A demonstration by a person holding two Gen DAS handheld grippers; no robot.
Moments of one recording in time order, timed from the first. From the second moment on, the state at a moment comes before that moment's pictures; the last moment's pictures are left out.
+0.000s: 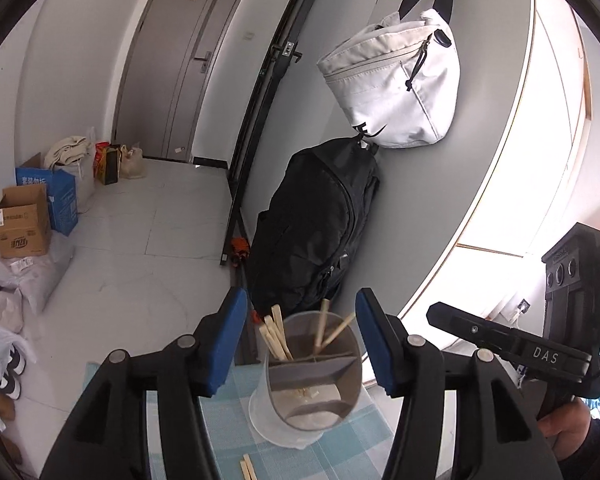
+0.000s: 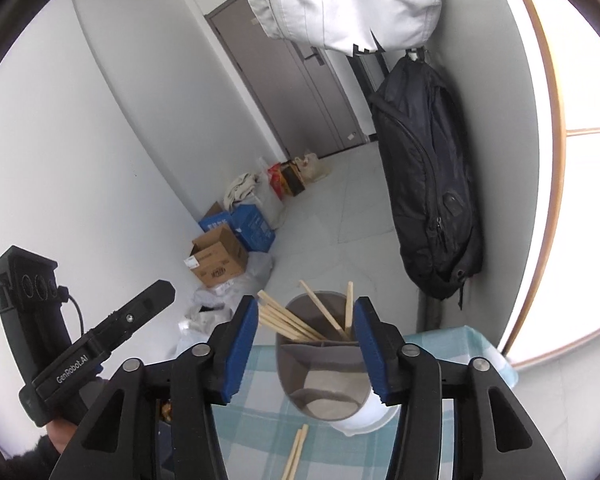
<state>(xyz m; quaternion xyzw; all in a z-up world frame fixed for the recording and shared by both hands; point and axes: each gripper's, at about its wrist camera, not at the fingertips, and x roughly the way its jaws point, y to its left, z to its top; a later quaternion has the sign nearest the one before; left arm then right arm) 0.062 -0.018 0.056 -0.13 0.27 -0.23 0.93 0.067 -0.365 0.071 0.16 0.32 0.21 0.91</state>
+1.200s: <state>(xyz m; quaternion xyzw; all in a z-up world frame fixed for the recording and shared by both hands) -0.026 0.017 -0.002 -0.13 0.28 -0.07 0.95 -0.051 -0.322 0.011 0.09 0.31 0.26 0.91</state>
